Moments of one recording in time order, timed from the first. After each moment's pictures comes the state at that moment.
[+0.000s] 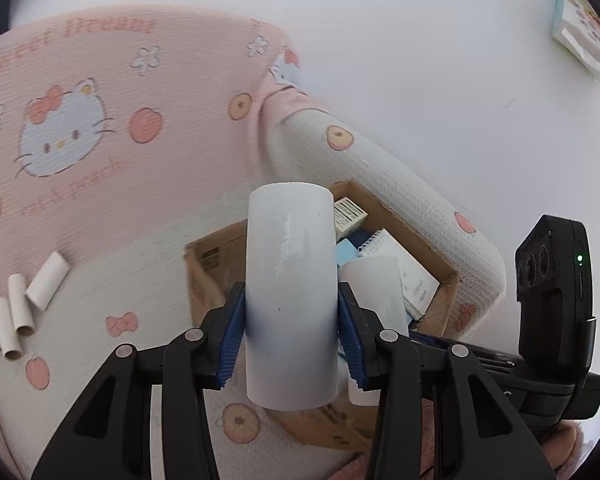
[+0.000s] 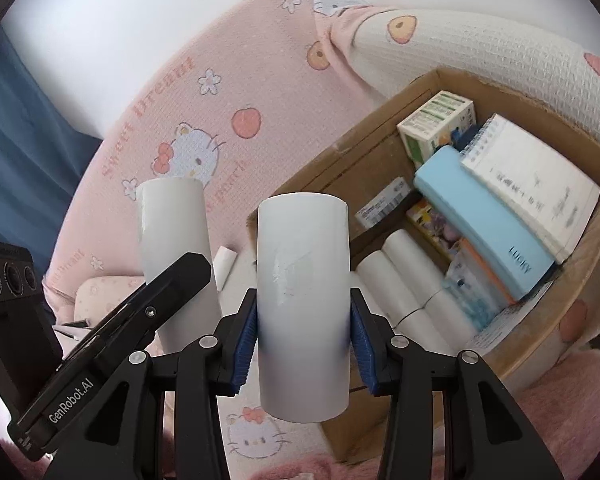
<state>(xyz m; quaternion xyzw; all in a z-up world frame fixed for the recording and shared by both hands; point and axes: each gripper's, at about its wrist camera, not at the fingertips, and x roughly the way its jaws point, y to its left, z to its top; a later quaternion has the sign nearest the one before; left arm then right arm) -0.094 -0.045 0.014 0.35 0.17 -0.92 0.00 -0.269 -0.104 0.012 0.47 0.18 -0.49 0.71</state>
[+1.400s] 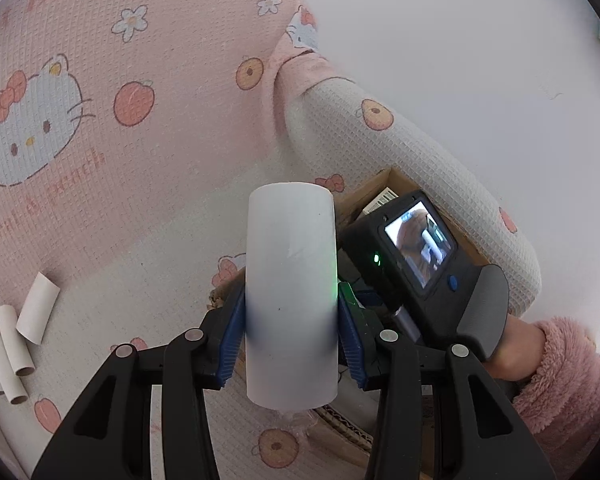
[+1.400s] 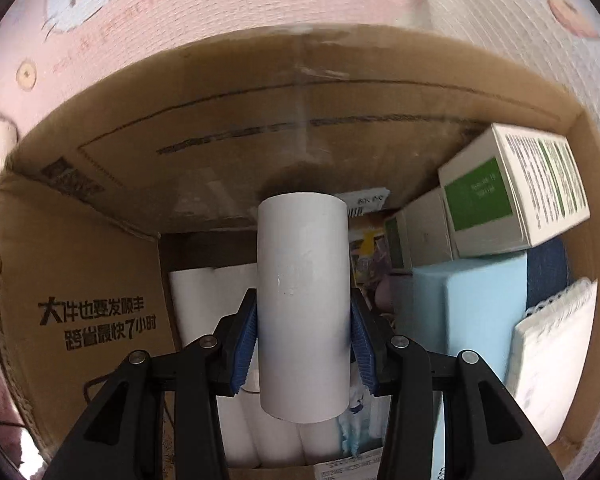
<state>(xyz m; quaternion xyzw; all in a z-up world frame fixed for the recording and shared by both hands) -0.167 -0.093 -0.005 0.42 0.16 -0.89 -0.02 -0.223 -0.257 -0.097 0.34 0.55 -0.45 0.61</state>
